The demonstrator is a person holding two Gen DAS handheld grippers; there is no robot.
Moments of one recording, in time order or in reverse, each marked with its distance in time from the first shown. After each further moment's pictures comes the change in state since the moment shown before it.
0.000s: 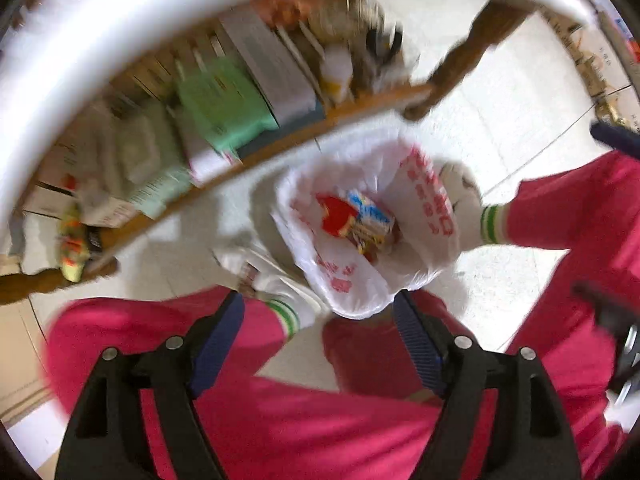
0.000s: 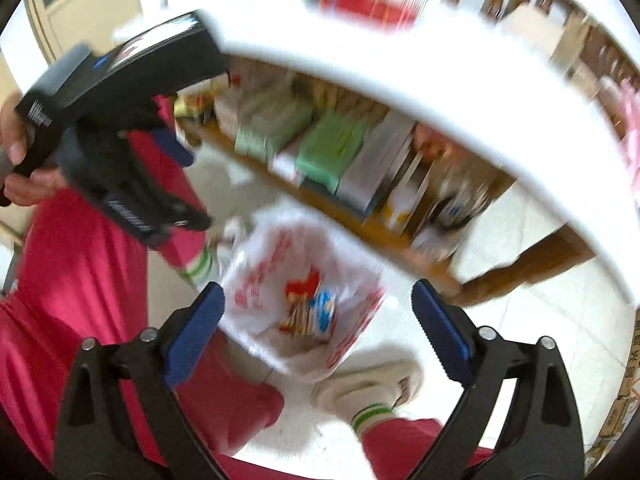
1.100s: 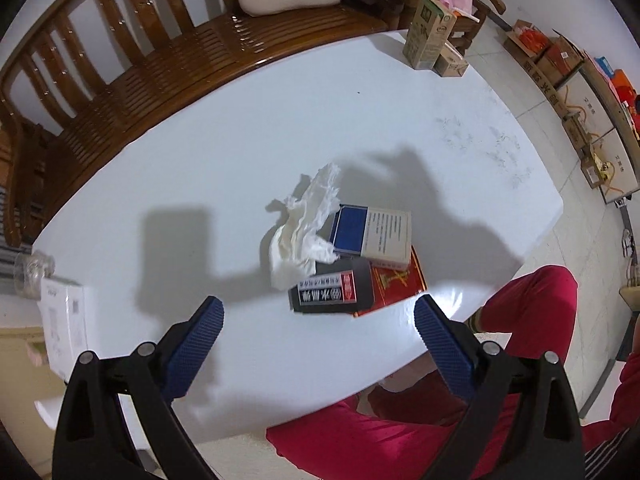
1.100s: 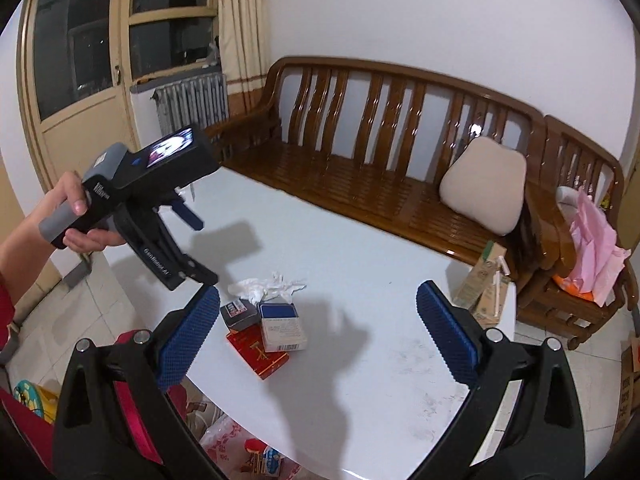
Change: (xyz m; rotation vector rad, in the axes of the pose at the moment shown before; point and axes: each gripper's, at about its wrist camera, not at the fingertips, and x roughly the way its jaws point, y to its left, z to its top) left arm -0.228 0.109 0.192 0.055 -0.170 0.022; right arm -0.172 -0.127 0.252 0.014 -0.404 -0.049
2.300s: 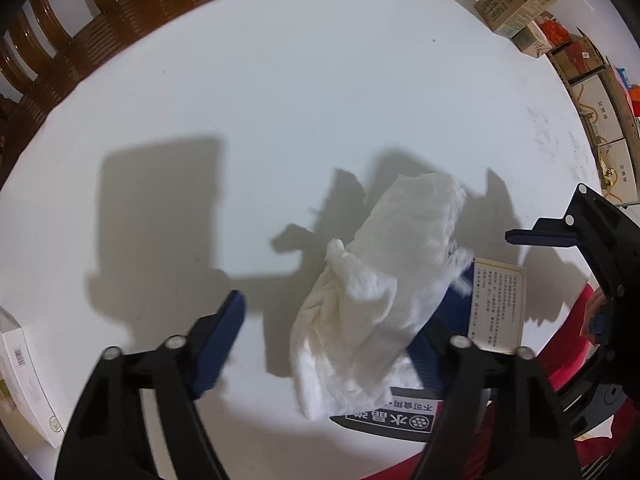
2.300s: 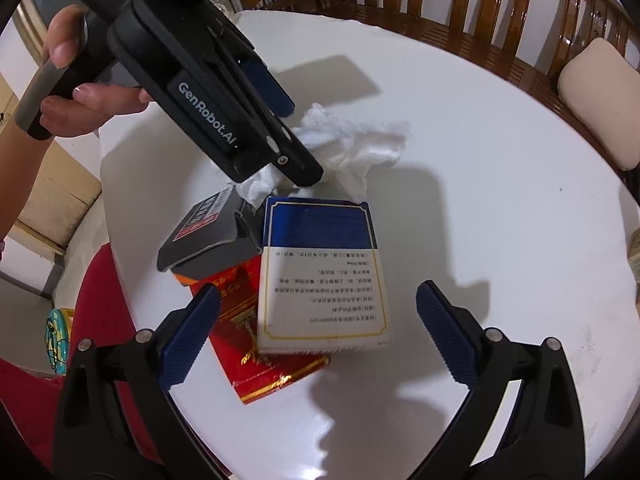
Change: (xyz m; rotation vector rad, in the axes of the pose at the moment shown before) left arm 0.153 0.061 0.051 -0.058 0.171 -0.094; right arm 0.247 0.036 -0.081 -0.061 0.452 0.297
